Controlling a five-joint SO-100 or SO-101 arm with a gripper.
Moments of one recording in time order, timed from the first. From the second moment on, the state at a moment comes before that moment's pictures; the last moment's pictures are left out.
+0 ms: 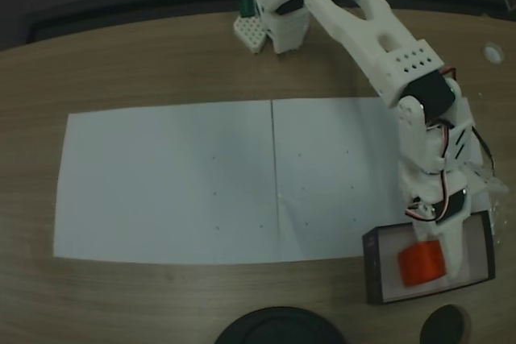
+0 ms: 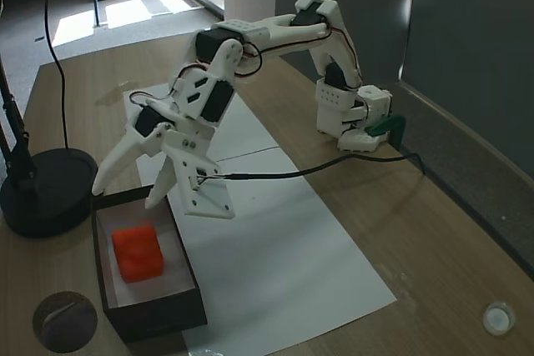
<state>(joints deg) -22.1 61.4 52.9 54.9 7.6</state>
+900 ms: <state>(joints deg) 8.2 99.2 -0.6 99.4 2.5</state>
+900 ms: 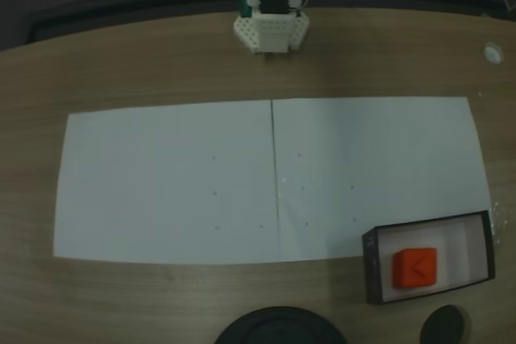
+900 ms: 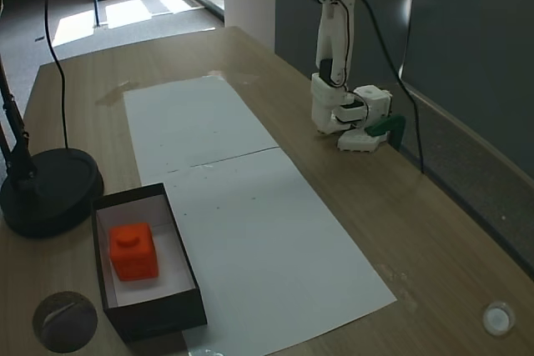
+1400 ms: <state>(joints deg) 6.1 150.0 57.3 99.4 2.5</state>
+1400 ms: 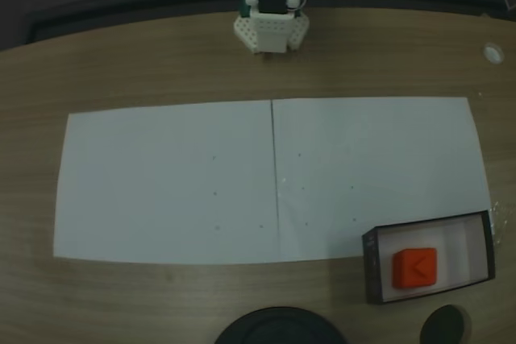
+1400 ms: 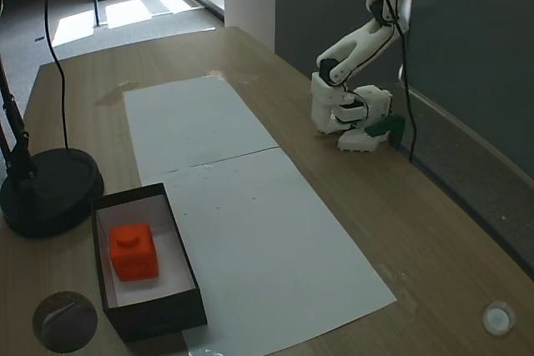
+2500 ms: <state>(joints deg) 2.5 197.2 124.7 75.5 2.5</state>
